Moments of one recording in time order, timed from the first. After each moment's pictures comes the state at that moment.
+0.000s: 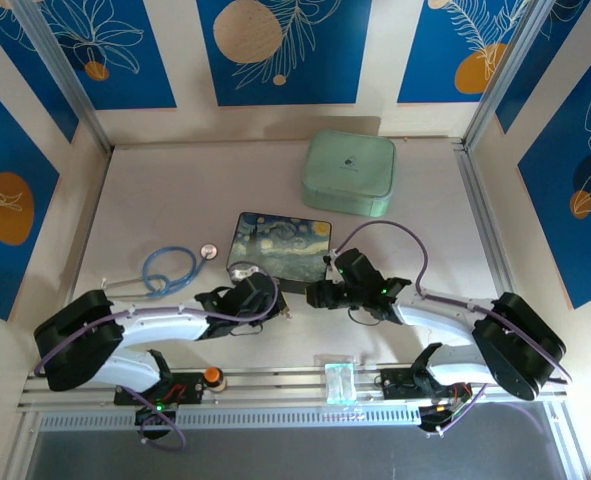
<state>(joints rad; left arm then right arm) -1.01 1.36 0.52 0.01 -0.11 -1.27 0.76 1.27 0.49 -0.06 -0.20 0.64</state>
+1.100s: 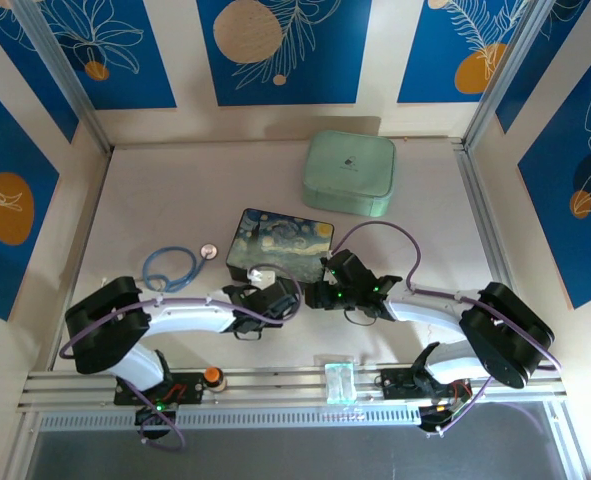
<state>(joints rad) -1.12 1.53 0.74 -0.42 -0.32 -1.00 0.79 1.35 0.52 -0.08 -0.14 0.68</state>
